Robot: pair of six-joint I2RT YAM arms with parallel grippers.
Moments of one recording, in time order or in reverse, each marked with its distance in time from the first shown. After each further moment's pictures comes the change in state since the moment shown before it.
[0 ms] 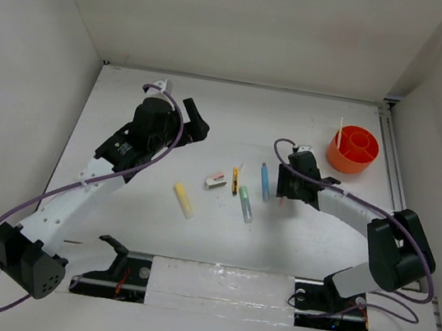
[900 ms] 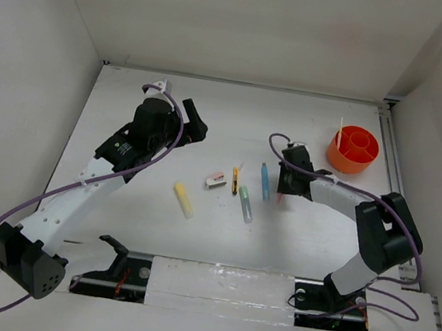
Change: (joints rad) left arm 0.000 0.000 0.000 -0.013 -0.021 0.014; right arm 0.007 0.142 0.091 0.020 -0.031 0.048
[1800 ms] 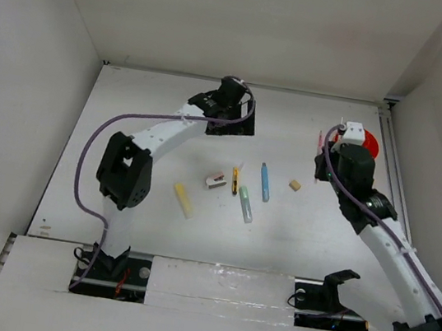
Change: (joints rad) left arm -0.103 0.809 0.632 -0.166 0.090 0.094; right arm -0.089 -0.625 0.016 -0.106 0.032 -0.183
